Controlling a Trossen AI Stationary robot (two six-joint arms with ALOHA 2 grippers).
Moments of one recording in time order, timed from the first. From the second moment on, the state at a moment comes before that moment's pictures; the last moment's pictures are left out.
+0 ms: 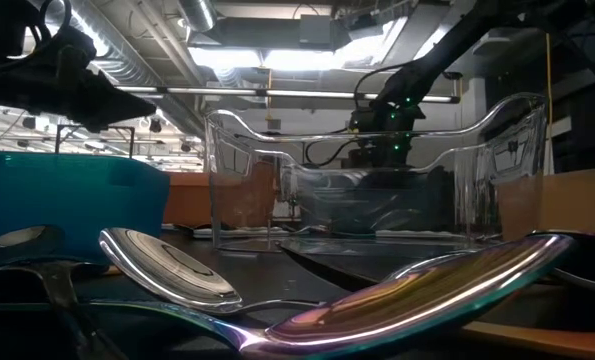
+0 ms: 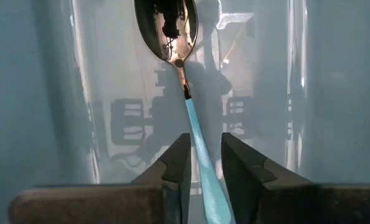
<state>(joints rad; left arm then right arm) 0.08 0.12 0.01 0.11 -0.39 -0.04 -0.77 2.01 1.48 -0.80 -0.14 -0.73</state>
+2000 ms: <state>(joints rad) 0.44 1.12 1.02 -0.64 -0.03 0.09 -0.28 1.33 1.48 -1.00 0.23 -0.52</state>
